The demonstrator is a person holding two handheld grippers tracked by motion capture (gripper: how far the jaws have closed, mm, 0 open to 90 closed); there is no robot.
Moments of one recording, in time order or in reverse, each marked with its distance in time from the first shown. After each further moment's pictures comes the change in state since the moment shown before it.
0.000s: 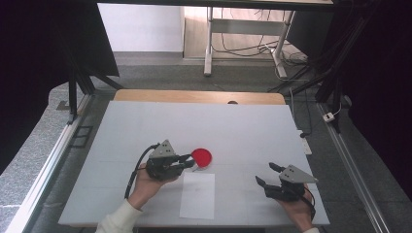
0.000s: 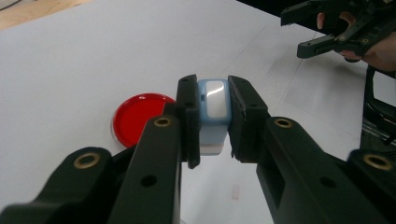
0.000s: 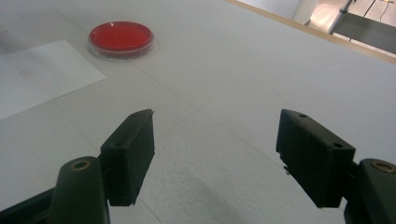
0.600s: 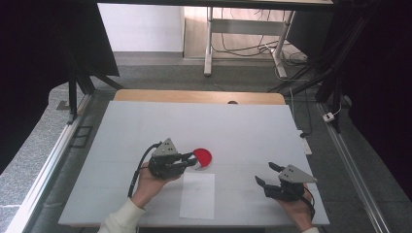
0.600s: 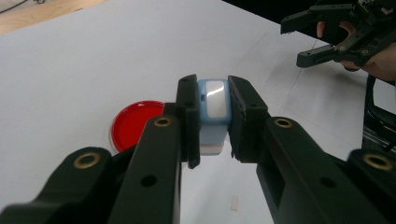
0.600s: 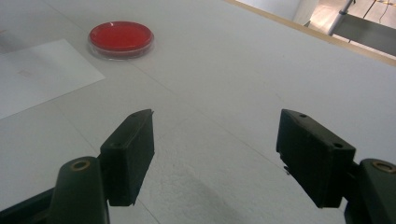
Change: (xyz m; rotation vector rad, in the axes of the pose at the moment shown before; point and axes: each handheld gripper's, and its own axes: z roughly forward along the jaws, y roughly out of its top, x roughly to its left) left arm -0.001 0.004 0.004 -0.017 0.003 -0.017; right arm 0.000 0.000 0.001 0.000 -0.001 -0.005
